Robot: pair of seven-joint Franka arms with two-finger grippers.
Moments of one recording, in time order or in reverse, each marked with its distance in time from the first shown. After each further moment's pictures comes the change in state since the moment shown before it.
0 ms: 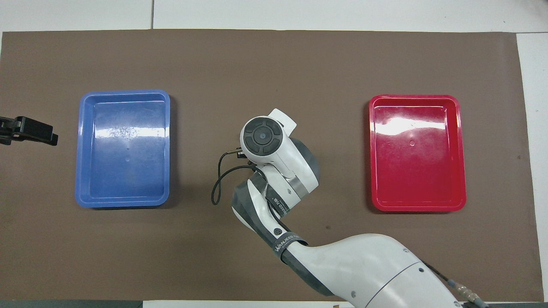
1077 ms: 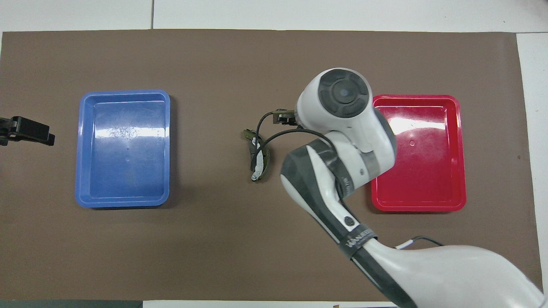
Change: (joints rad) left arm 0.007 0.000 0.005 0.000 0.000 0.000 0.000; right arm -0.233 -0.259 -0.001 -0.018 -0.001 -0.152 -0.016
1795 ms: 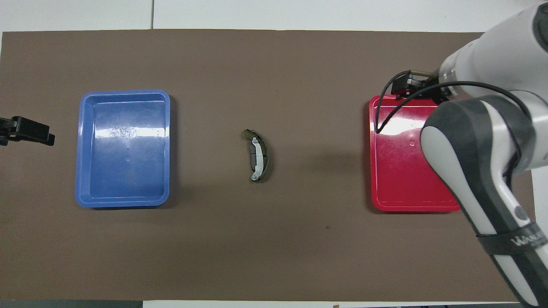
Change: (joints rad) left arm 0.000 0.000 0.000 0.000 0.000 0.000 0.000; right arm -0.304 -0.199 0.000 -0.001 -0.070 -0.280 -0.164
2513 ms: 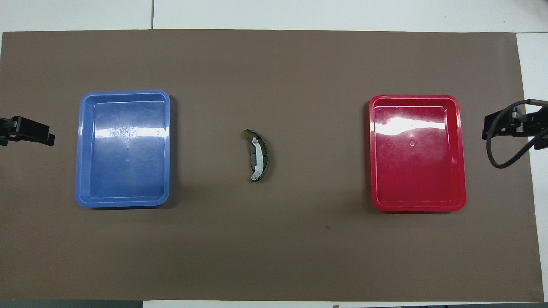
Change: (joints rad) left arm 0.000 0.000 0.000 0.000 0.000 0.000 0.000; right arm -0.158 -0.150 0.001 -0.004 0.001 -0.285 -0.170
